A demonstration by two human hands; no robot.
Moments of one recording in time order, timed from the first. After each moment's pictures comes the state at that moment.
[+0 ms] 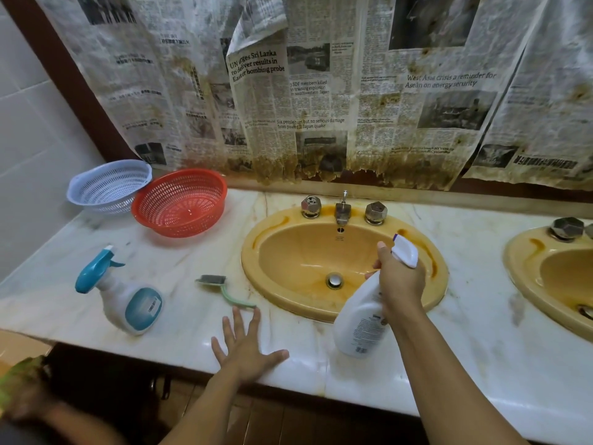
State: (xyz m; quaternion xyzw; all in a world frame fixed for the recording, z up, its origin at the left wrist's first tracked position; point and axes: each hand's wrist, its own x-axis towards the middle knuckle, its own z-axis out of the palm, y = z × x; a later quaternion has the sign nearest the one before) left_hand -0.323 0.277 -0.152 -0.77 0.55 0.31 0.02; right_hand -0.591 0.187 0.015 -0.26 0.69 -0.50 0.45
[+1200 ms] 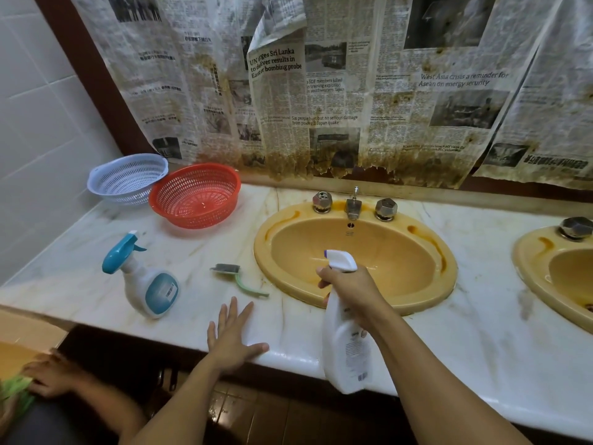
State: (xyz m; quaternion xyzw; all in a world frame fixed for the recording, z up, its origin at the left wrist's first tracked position) left_hand -0.257 0.298 -0.164 -0.74 0.61 0.29 -0.06; right_hand -0.530 0.222 0.000 -0.46 0.59 -0.32 0.59
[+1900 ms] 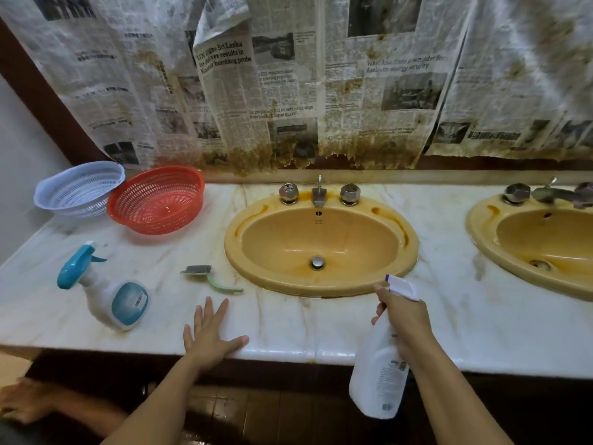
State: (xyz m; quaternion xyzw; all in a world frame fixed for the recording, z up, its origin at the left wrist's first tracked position) left_hand -0.262 0.294 -0.159 -0.75 0.60 0.27 -0.01; right_hand -0.647 0.289 -0.047 -0.26 0.72 -0.41 0.50
